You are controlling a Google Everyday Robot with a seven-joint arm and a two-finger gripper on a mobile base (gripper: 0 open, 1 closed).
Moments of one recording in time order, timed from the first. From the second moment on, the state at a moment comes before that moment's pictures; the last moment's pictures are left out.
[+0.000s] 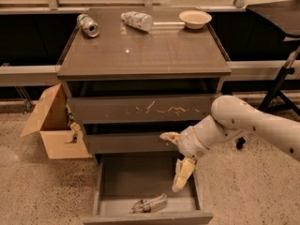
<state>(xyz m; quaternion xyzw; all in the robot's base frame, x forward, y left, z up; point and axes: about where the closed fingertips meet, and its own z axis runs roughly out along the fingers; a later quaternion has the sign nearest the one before) 0.469 -0.063 0.630 -0.68 0.62 0.30 0.23</state>
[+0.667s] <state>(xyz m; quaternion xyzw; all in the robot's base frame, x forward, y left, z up) 0.476 -0.056 0.598 -0.69 0.61 0.32 0.22</state>
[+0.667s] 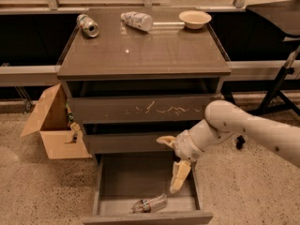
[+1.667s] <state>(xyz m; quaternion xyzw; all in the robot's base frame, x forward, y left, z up) 0.505 -0.040 0.424 -0.69 0.63 0.33 0.16</state>
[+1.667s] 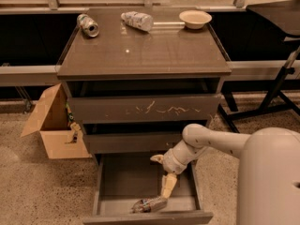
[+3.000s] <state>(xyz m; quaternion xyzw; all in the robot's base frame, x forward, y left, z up) 0.519 -0.041 0.329 -0.68 0.65 0.31 0.14</state>
